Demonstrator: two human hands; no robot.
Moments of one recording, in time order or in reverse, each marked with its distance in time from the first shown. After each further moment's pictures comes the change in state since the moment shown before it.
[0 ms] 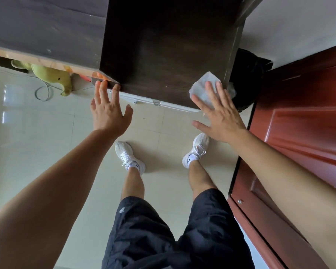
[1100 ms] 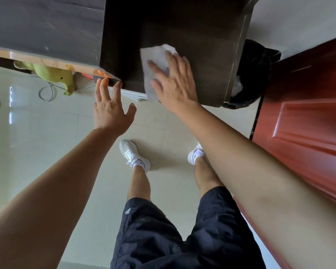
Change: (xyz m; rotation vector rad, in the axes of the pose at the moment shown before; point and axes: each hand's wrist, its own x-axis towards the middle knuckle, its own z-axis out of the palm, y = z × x) left_hand 0.001 -0.003 -0.006 -0.033 -0.016 0.027; right_hand 0.113 -0.101 -0.035 0.077 0.133 0.129
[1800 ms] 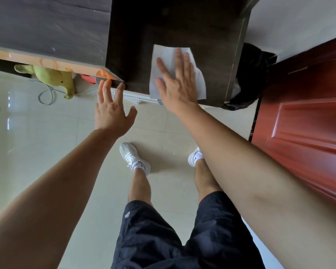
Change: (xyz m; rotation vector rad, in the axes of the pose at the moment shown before) left_hand -0.003 -0.003 -0.007 0.015 -0.044 0.038; right_hand -0.003 -0.007 0.009 0.155 0.014 0.160
